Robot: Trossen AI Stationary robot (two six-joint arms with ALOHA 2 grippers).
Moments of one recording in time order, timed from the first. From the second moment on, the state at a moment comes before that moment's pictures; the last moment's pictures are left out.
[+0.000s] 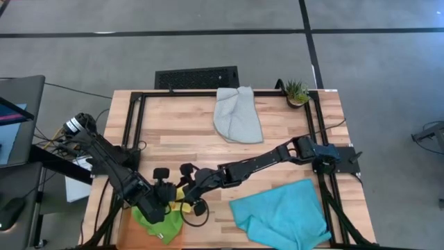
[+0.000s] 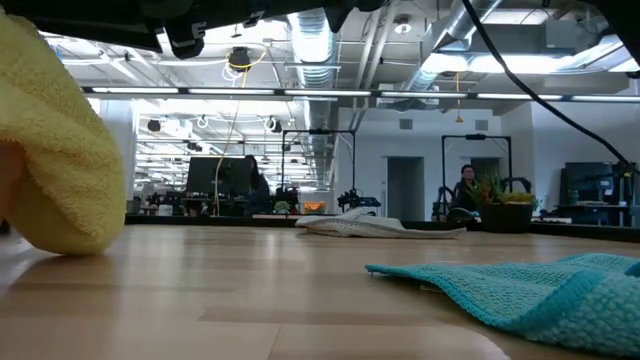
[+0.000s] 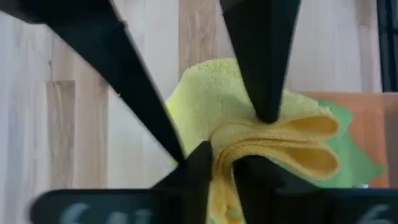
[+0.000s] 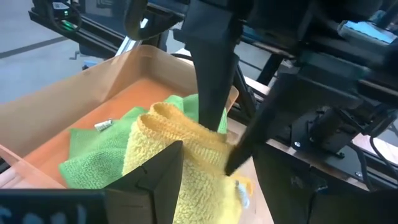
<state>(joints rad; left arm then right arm) -0.78 1.43 1.11 -0.94 -0.33 -0.72 0.27 2.31 1.79 0.18 -0.04 -0.35</state>
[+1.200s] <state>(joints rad) -1.03 1.41 1.15 -0.97 -0.17 -1.22 0.26 2.19 1.79 -0.19 0.14 -0.44</state>
